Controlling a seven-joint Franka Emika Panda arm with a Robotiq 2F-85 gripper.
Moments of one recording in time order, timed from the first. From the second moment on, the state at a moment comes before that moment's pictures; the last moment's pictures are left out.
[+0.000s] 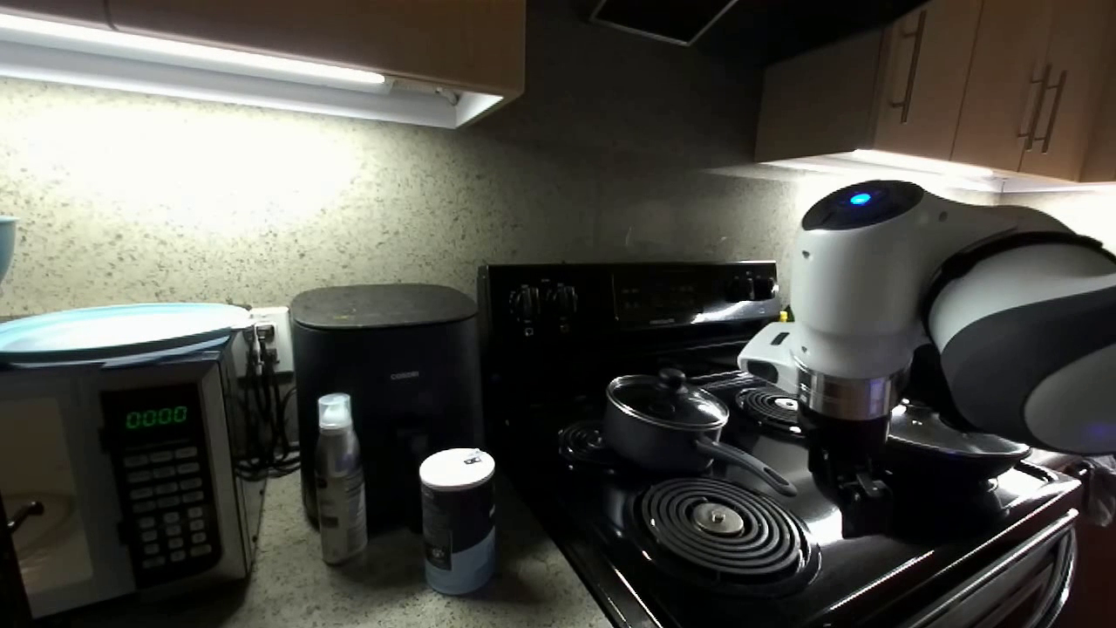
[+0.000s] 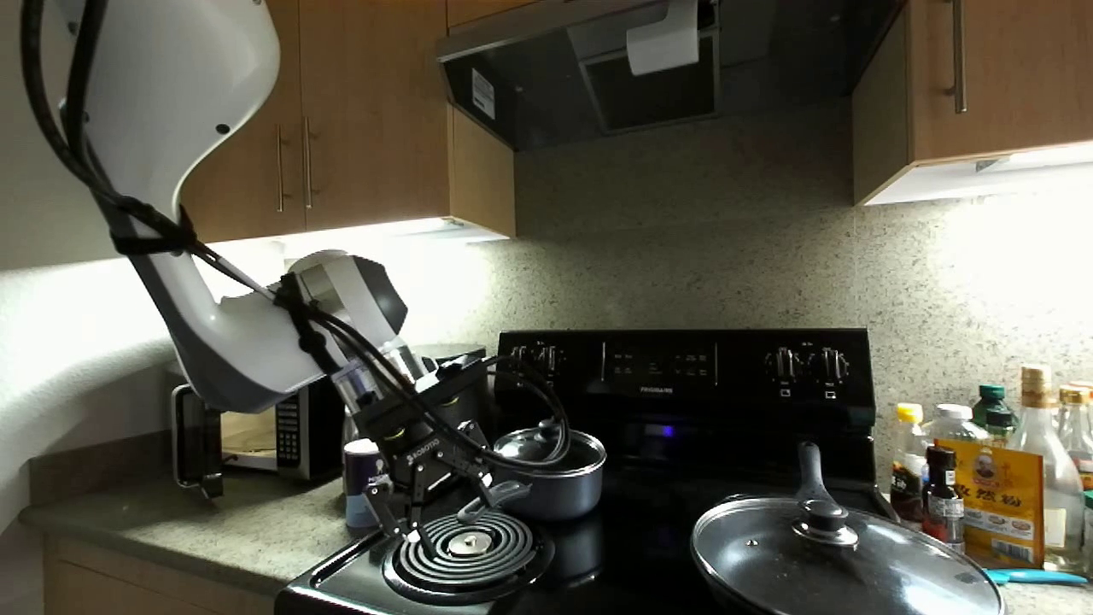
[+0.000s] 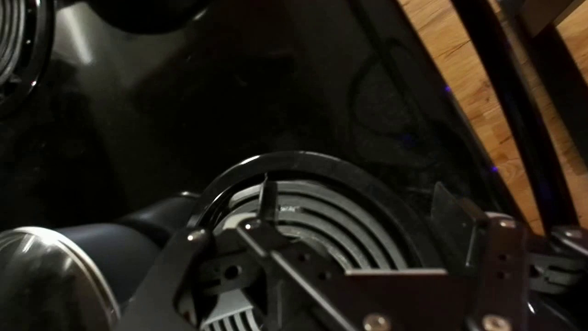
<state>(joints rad) 0.09 -0.18 0.08 -2.65 -0.77 2.48 -0.25</state>
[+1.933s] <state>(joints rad) 0.11 -0.08 0.07 -2.57 0.03 2.88 -0.11</state>
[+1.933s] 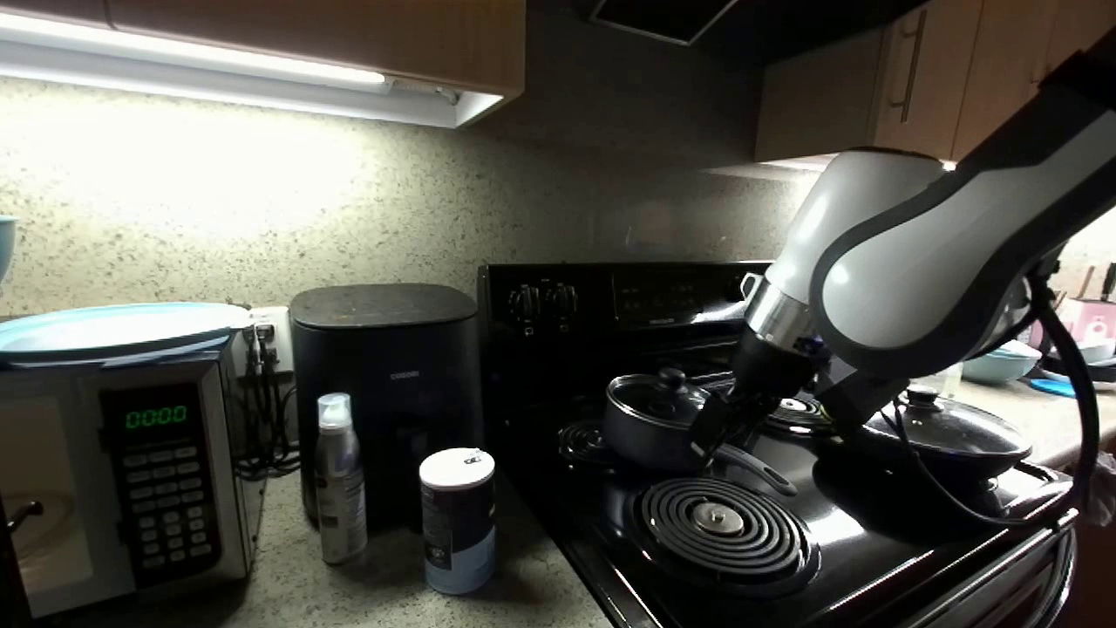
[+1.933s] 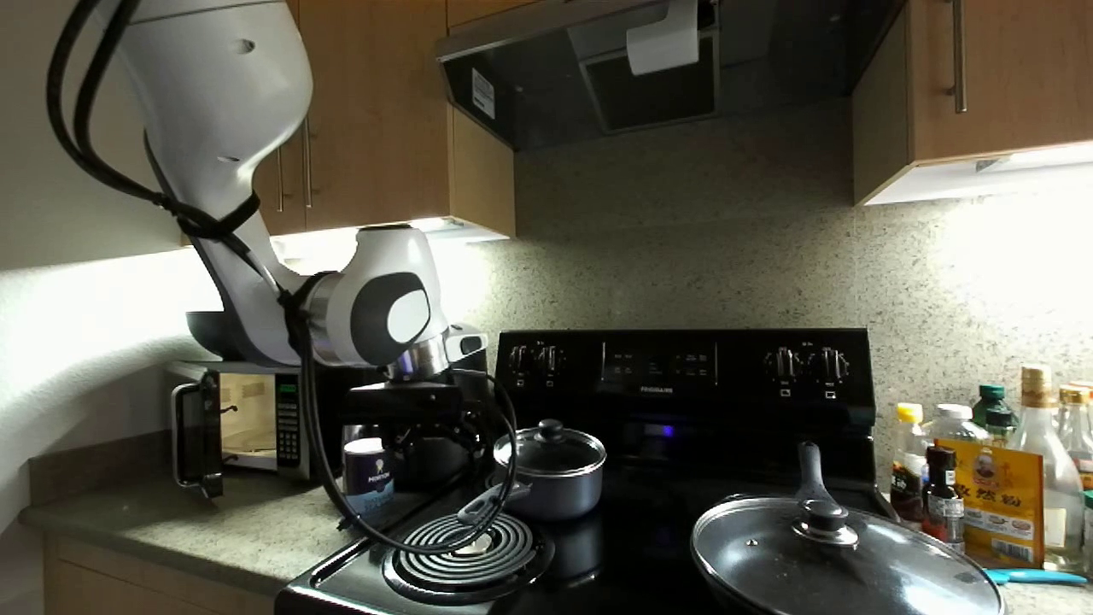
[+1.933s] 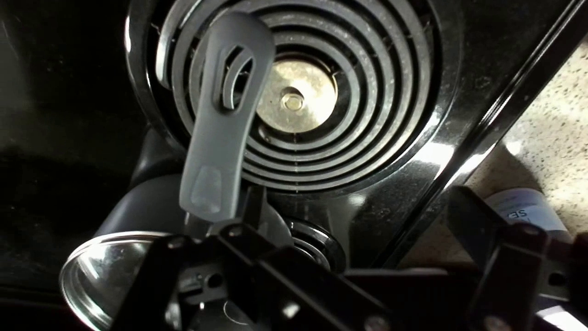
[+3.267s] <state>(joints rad) 0.07 -0.07 0.03 -2.56 0.09 2.81 0.07</state>
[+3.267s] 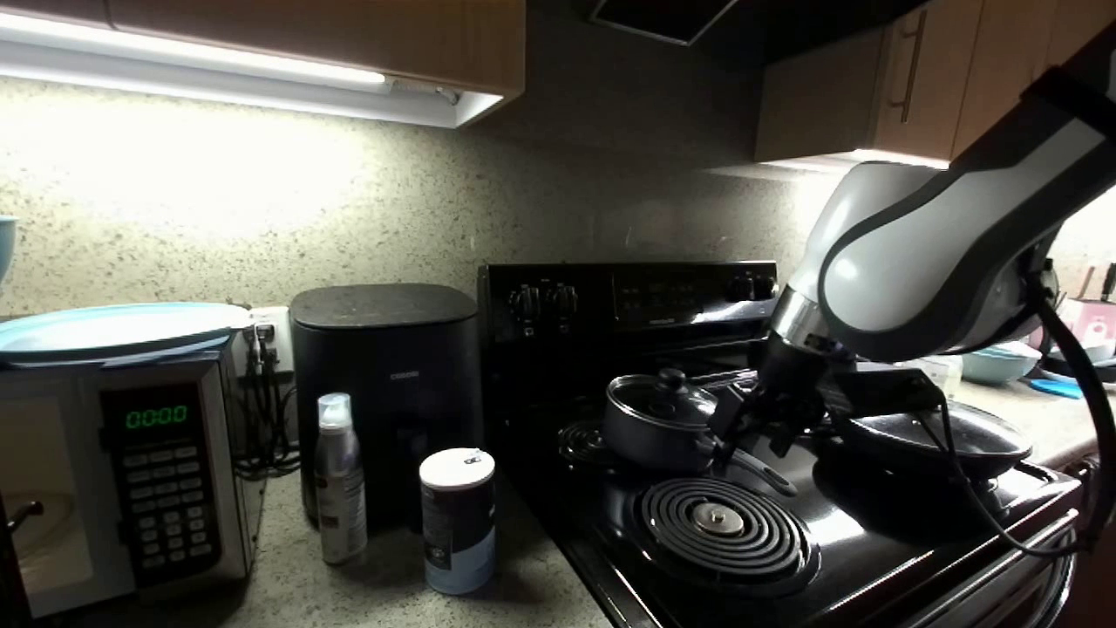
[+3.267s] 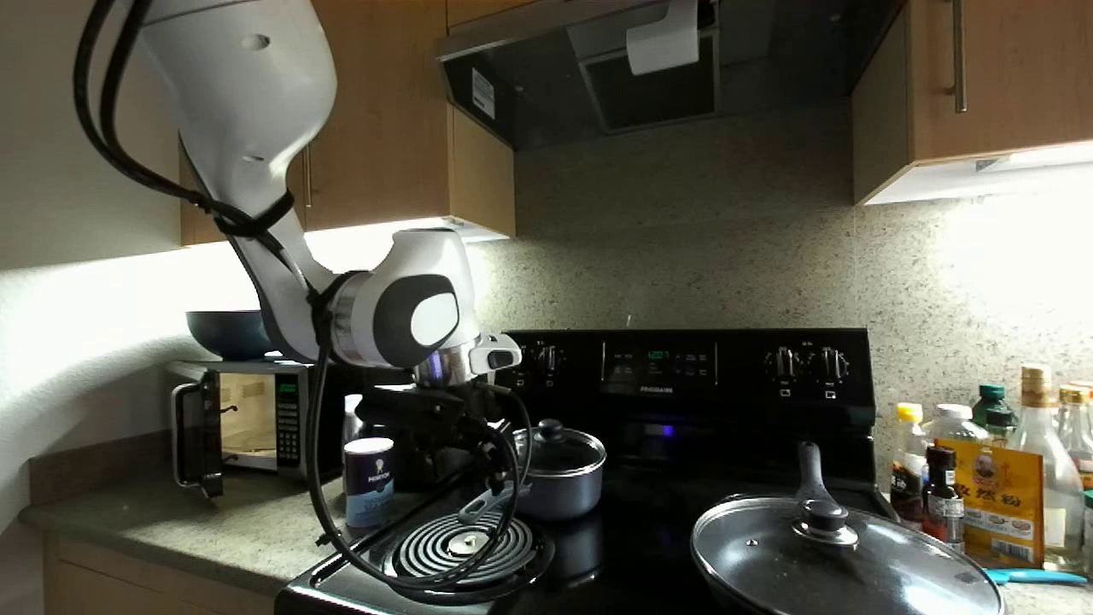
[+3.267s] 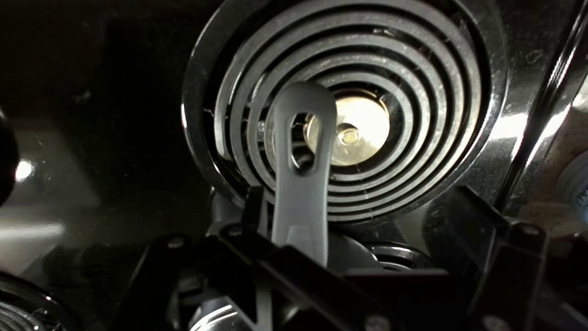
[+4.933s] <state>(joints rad) 0.06 -0.01 0.00 -2.48 0.24 2.67 -0.04</state>
